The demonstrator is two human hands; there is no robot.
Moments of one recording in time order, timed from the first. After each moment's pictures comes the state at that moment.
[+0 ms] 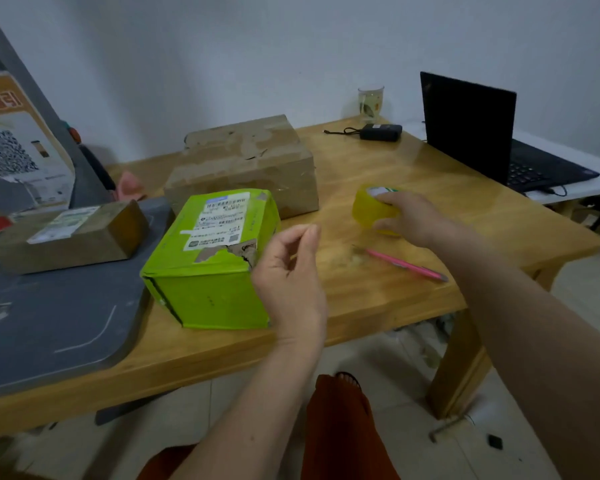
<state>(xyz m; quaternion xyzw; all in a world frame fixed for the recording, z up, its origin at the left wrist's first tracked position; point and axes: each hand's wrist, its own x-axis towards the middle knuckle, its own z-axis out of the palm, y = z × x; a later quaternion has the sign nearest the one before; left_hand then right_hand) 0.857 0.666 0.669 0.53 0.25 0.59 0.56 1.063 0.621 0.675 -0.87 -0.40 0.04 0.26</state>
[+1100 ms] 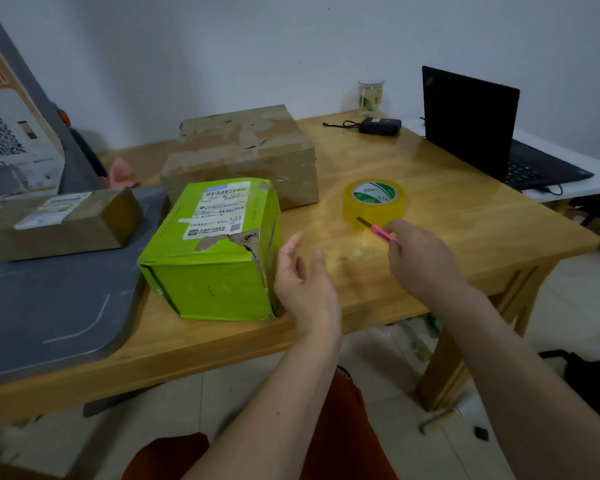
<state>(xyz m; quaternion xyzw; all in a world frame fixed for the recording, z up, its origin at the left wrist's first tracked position) 0.877 0.666 0.630 0.46 0.34 0.55 0.61 0.988 0.587 0.649 -0.88 -0.39 -0.08 0.25</state>
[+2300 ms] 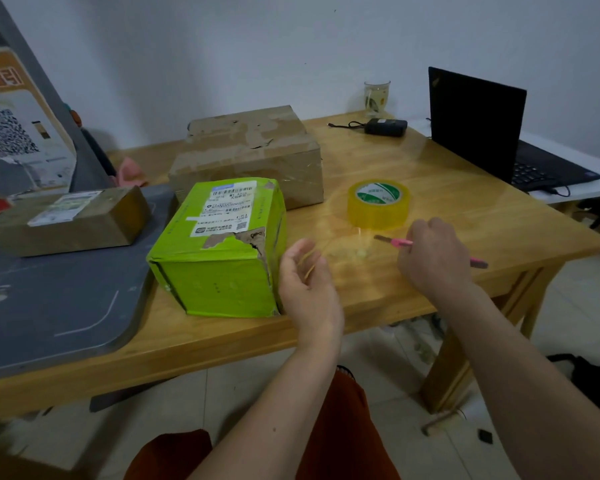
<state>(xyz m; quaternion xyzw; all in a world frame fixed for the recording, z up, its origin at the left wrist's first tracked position) 0.861 0.658 0.629 0.52 0.33 0.53 0.59 0.996 0.587 0.646 -0.93 -0.29 -0.10 0.19</state>
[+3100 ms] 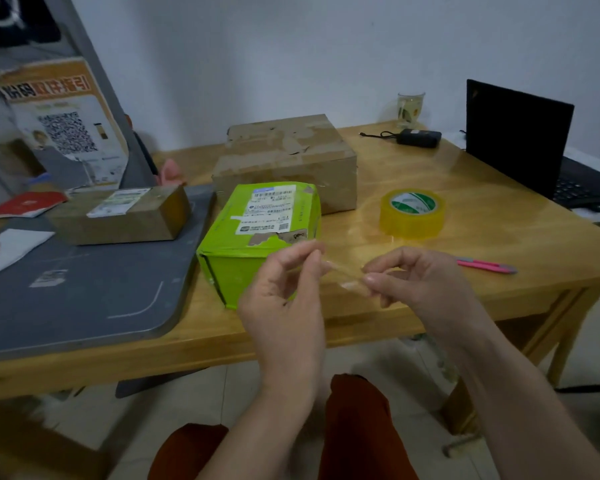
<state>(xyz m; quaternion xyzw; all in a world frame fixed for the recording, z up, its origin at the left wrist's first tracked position) 0.773 0.657 0.688 0.57 0.26 0.59 0.51 0.897 0.578 0.688 -0.64 -0.37 0.25 0.63</state>
